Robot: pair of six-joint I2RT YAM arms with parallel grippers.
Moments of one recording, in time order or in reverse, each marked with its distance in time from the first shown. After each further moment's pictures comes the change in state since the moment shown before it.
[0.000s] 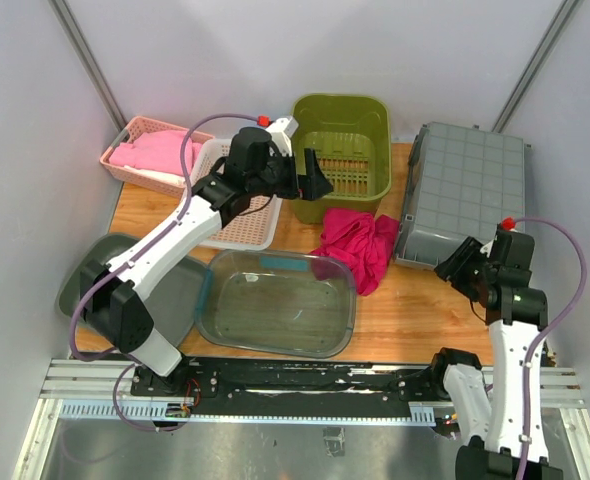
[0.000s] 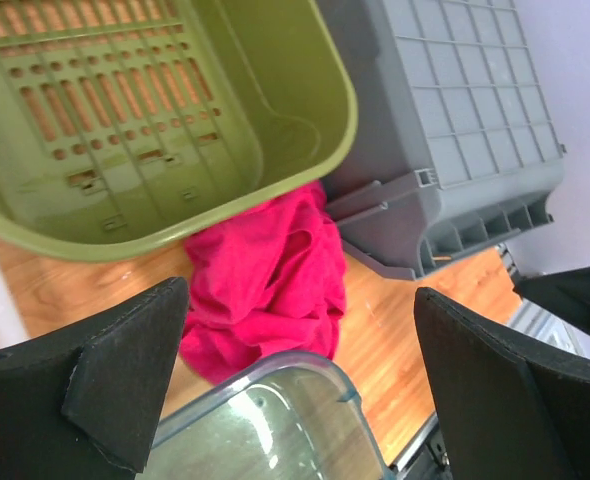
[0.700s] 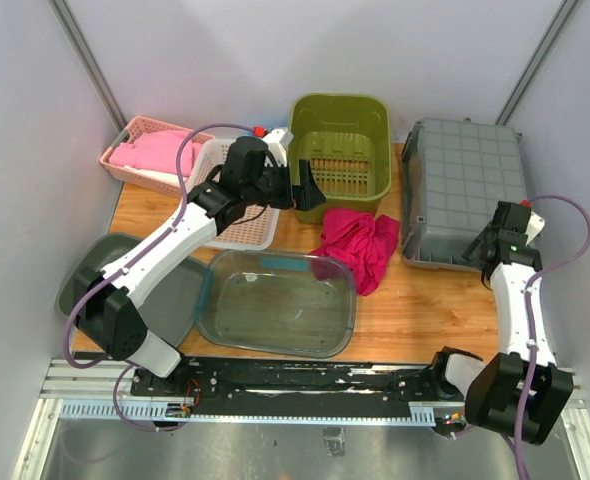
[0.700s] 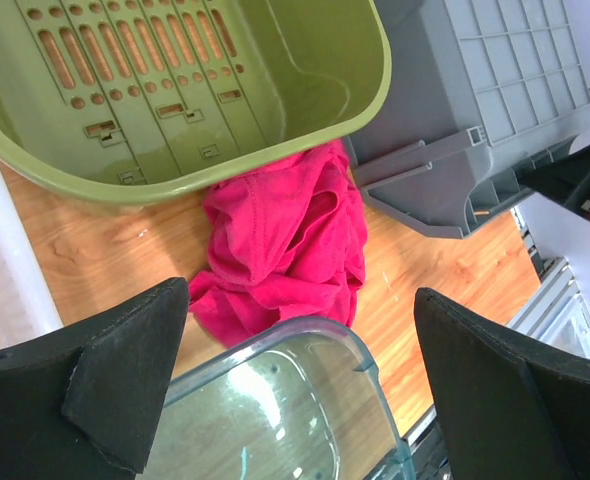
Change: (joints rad) left arm 0.023 -0.051 -0.080 -0.050 -0.032 0.005; right arm -0.084 0.385 -0.011 0.278 0.417 -0.066
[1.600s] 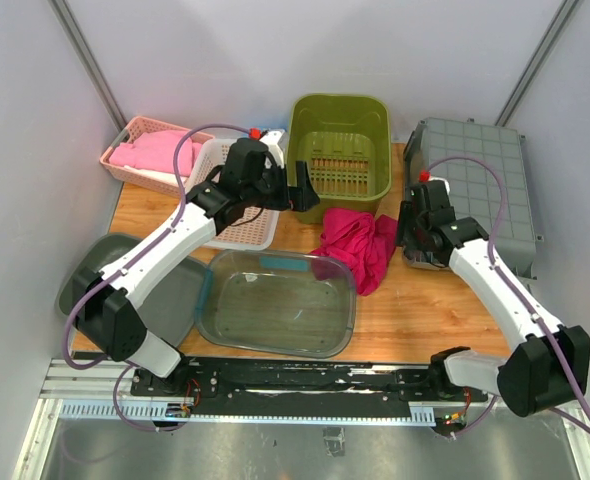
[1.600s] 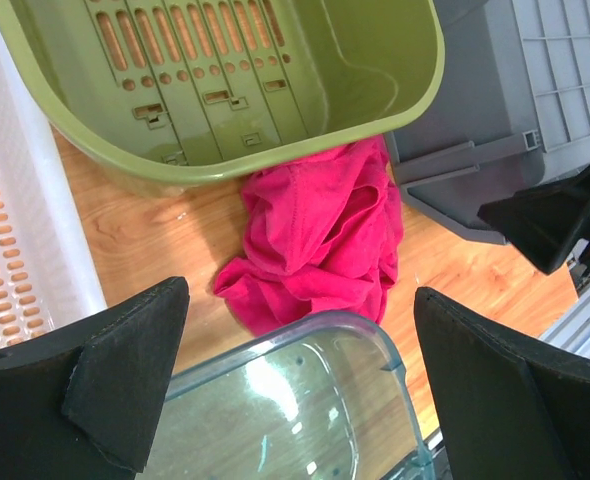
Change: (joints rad) left arm 0.000 -0.003 0.005 -0.054 -0.079 0.014; right arm 0.595 0.135 0.163 0.000 -0.020 -0.005
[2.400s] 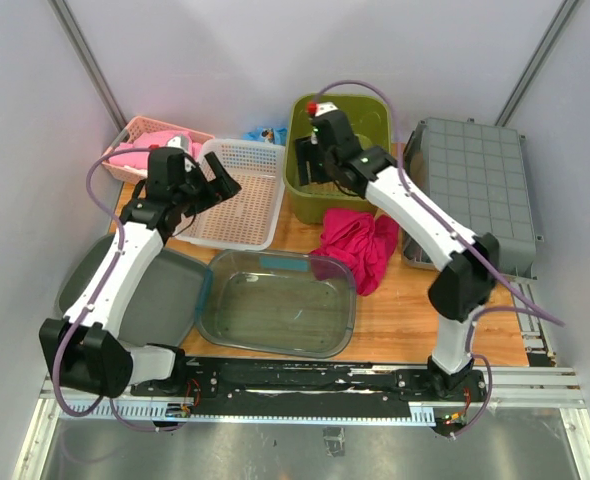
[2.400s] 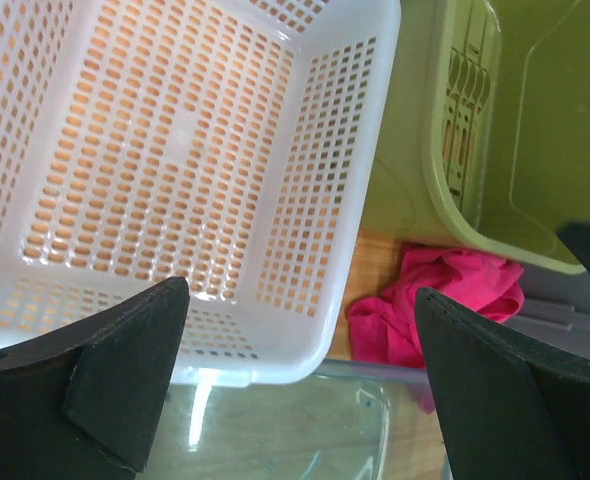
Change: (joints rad) left arm 0.401 -0.208 -0.192 -0.064 -0.059 -0.140; right arm 0.322 0.583 0.820 0.013 -0.024 -0.122
